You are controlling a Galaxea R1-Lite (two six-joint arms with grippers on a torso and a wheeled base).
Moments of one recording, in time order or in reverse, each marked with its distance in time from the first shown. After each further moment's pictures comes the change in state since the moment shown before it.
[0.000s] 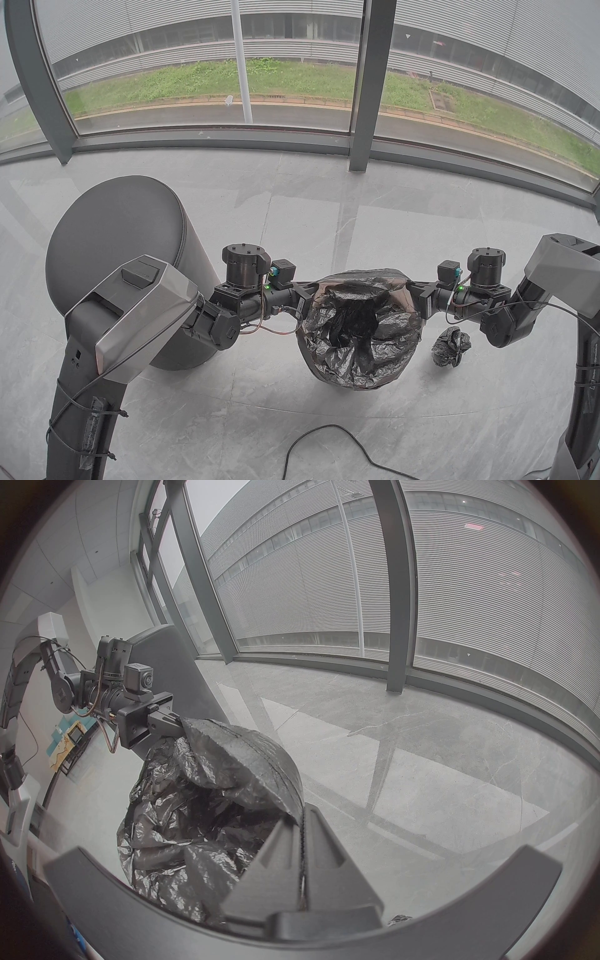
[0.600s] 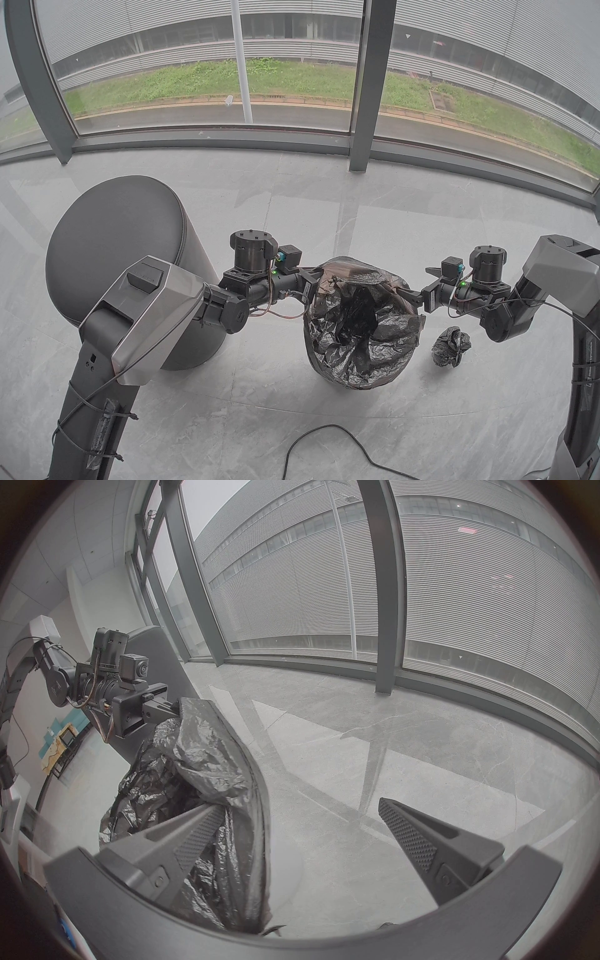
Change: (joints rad) left arm 0.003 0.076 -0.243 0.133 0.000 0.006; right arm -0.042 0.053 -0.077 0.005 0.000 0.003
